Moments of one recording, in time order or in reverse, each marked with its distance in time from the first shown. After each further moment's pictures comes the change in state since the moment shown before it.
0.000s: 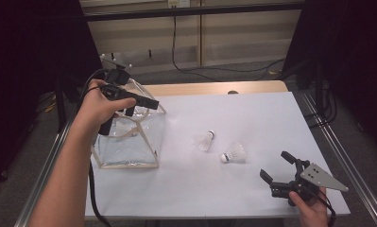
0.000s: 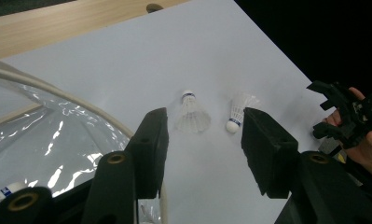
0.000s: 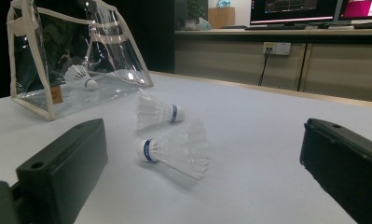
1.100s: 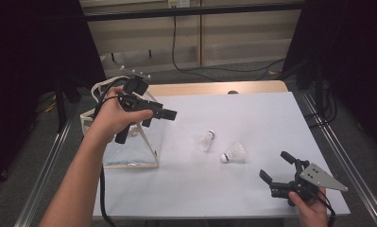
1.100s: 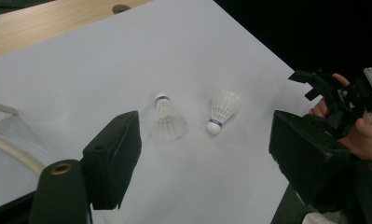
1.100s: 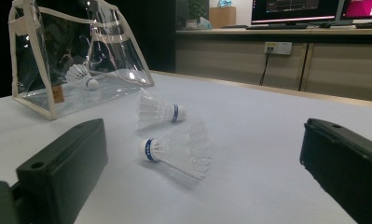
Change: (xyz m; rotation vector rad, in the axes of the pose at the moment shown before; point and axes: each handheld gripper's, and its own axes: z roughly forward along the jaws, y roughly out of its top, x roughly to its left) left arm -0.028 -0.010 0.033 -0.012 -0.055 0.100; right arm 0.000 0.000 0.000 0.002 0.006 -0.004
